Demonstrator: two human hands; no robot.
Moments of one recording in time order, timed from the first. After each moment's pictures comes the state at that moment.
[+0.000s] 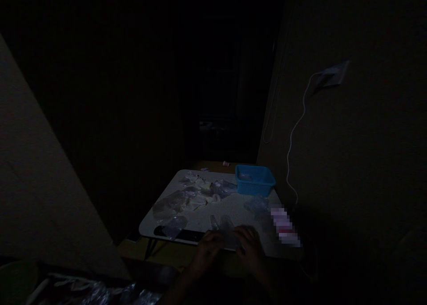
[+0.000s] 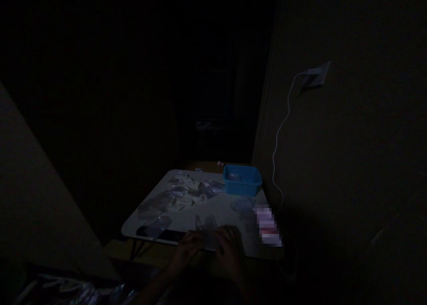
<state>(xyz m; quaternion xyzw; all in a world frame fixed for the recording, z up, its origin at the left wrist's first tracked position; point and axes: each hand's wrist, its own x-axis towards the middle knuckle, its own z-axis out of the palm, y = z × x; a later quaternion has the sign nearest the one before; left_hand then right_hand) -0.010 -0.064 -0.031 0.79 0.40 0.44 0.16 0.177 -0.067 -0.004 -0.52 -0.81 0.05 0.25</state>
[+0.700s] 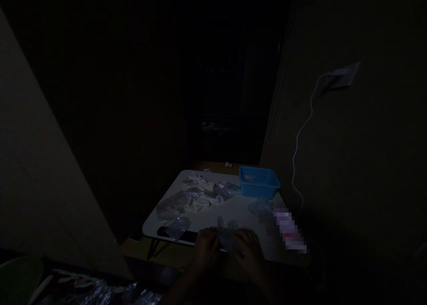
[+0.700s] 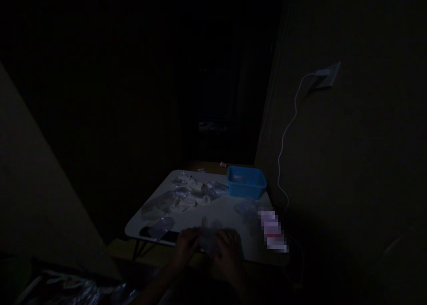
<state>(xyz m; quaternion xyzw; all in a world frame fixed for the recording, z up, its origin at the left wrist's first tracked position) -0.014 -0.055 -0.018 0.76 0.54 0.36 0.06 0.163 -0.063 -0.007 -0.50 -0.82 0.07 0.25</state>
